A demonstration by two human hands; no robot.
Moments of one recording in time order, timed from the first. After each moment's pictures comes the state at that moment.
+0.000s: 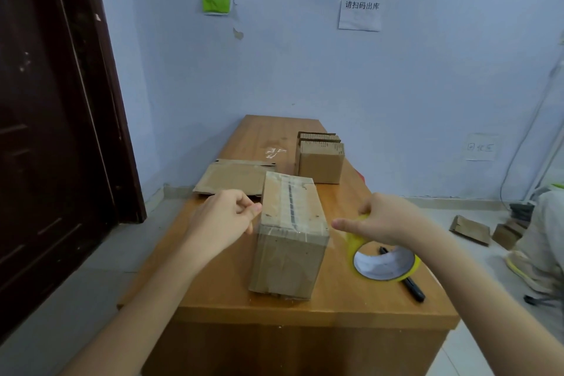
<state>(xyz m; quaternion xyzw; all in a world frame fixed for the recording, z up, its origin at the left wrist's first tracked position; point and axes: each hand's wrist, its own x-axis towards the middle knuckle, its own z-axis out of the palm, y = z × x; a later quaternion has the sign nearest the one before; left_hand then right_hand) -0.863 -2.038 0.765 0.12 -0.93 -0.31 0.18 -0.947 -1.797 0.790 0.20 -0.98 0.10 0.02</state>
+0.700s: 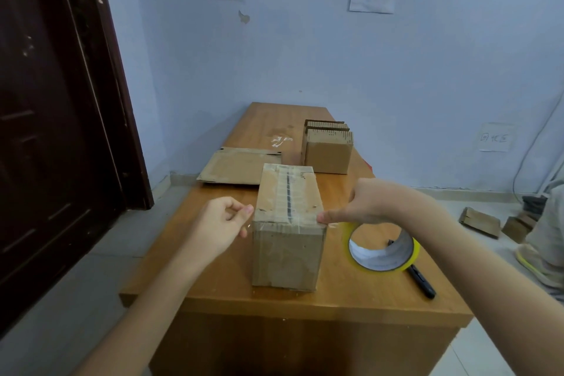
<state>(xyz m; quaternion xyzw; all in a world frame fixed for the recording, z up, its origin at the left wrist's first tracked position) -0.867 -2.053 0.728 0.14 -0.87 -0.44 0.18 -0.965 -1.831 0.801 0.20 -0.98 0.02 -0.08</state>
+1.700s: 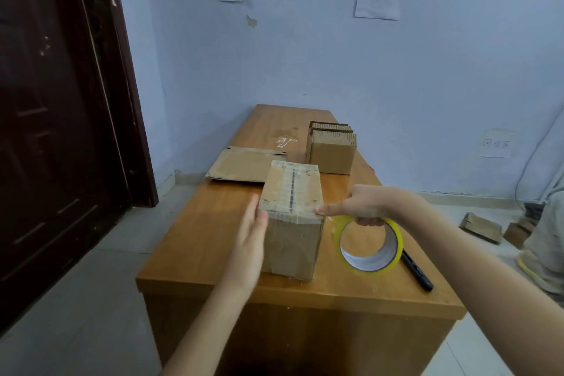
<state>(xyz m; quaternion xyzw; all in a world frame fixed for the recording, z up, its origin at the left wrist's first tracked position) -0.835 -1.997 0.705 0.08 -0.72 -0.65 0.22 -0.968 -1.838 0.793 0.17 -0.95 0.12 -0.21</state>
